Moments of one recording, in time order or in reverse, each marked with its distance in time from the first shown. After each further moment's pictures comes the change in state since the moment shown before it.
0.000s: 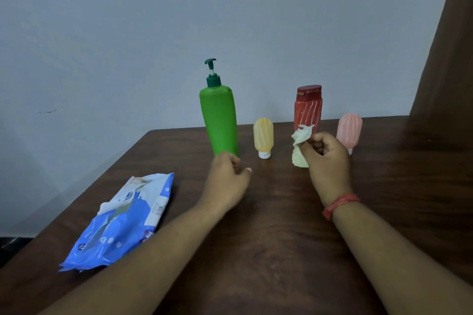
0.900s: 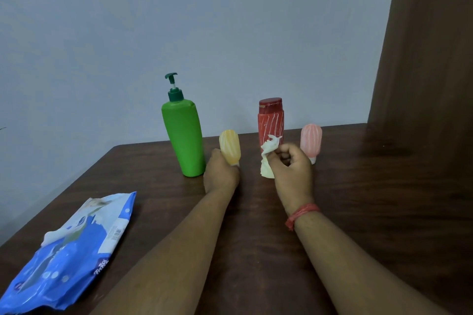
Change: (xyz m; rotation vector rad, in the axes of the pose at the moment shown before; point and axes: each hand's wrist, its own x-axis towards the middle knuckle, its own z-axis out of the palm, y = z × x) left_hand 0.061 0.024 0.080 0.074 0.085 -0.126; right_hand 0.000 -0.002 -0.004 0.055 0.056 0.032
